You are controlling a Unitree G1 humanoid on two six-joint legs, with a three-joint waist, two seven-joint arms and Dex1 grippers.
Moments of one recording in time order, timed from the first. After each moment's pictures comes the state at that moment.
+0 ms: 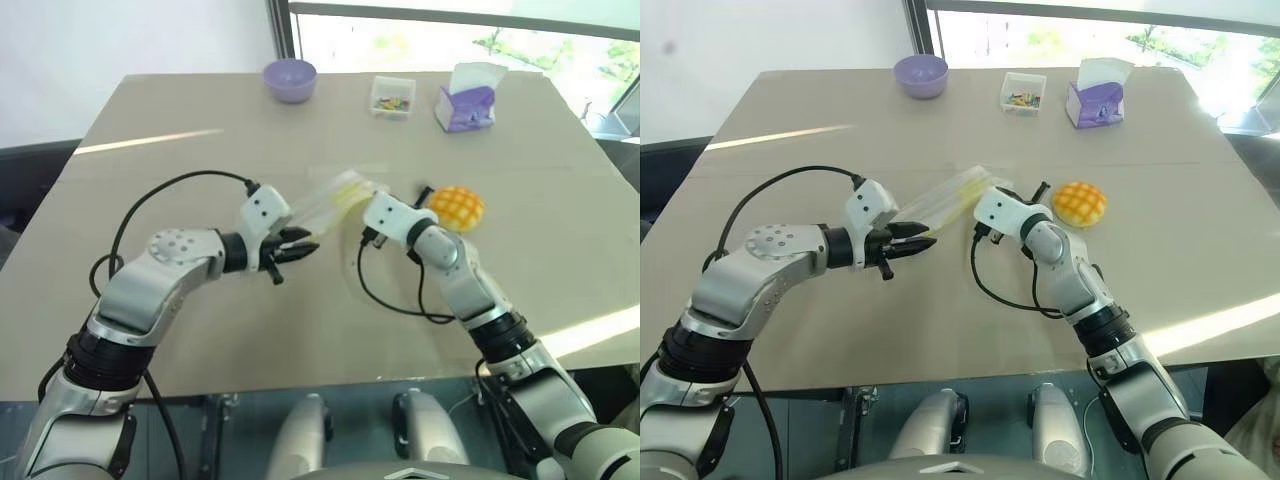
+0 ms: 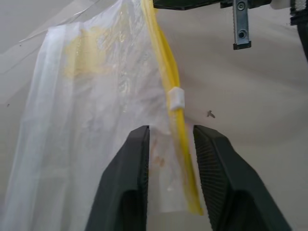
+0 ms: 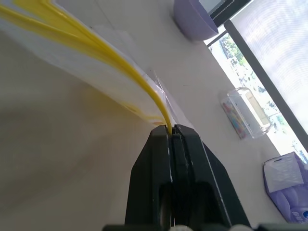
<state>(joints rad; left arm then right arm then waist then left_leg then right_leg) -0.45 0.80 -0.13 -0.28 -0.45 0.74 -0.75 -0.62 -0.21 0.36 0.13 -0.47 0.24 0.33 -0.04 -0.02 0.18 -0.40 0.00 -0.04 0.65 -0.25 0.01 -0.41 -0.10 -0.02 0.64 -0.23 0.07</state>
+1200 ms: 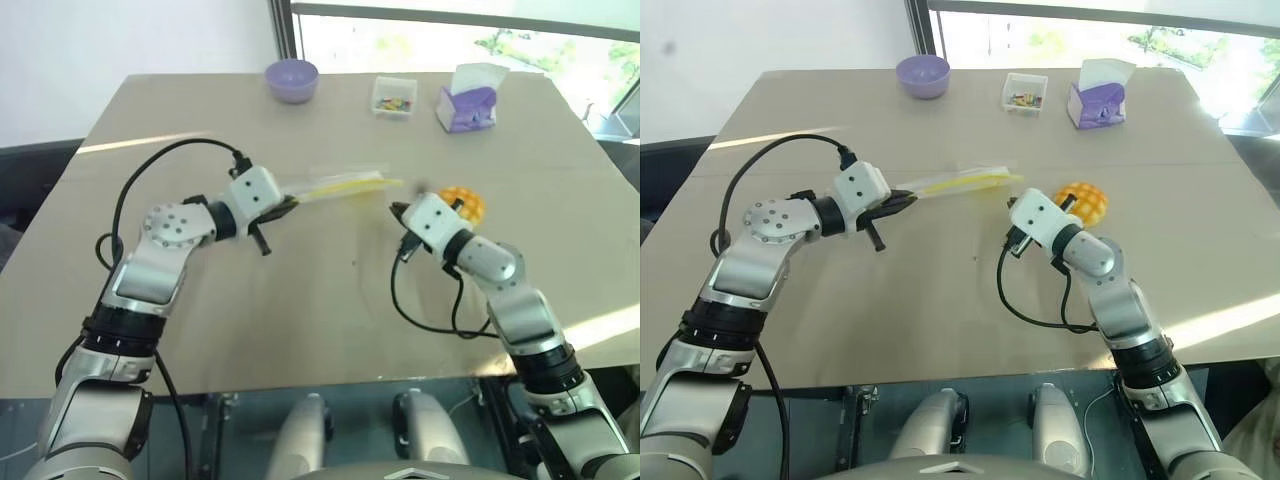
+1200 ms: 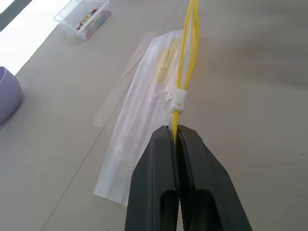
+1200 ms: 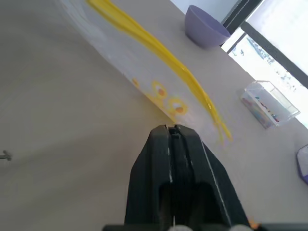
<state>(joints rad) -0.57 0.75 -0.12 0.05 -0.10 0.20 -0.83 -0.44 -0.33 0.21 -0.24 -0.17 0.36 0.54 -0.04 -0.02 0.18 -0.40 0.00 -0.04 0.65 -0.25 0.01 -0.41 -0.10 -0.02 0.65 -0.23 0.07</state>
